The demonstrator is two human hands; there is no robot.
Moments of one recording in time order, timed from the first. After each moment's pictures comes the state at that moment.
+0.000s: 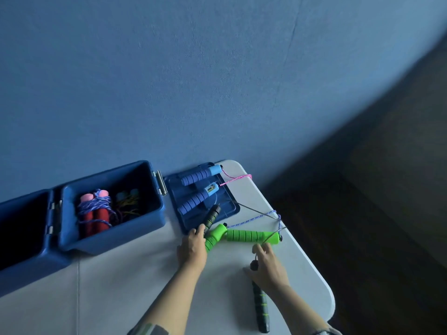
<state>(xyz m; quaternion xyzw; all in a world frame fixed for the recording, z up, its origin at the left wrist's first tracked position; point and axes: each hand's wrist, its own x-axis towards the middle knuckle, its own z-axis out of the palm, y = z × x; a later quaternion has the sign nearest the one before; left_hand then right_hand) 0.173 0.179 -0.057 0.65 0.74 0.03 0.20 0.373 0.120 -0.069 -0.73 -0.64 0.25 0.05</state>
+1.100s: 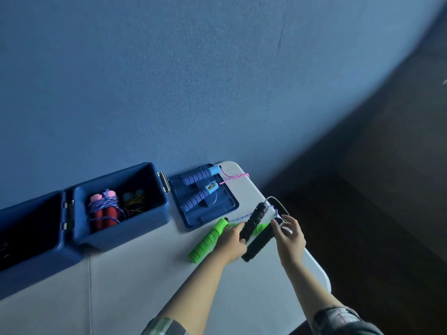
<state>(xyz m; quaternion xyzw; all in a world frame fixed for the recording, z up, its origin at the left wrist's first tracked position) 0.240 0.149 0.002 0.70 0.58 0.10 0.41 0.397 0.125 -0.028 -0.71 -0.30 0.31 0.56</state>
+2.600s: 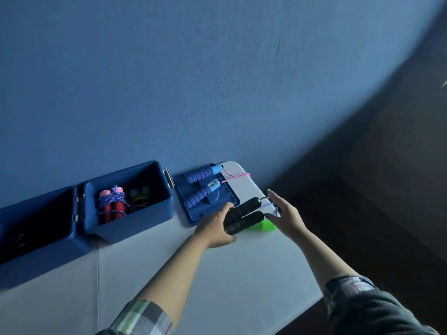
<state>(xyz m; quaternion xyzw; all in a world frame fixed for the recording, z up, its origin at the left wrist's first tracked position) 0.195 0.149 0.042 0.77 0.55 0.09 0.30 0.425 0.148 0.018 -0.64 -0.61 0.31 0.34</state>
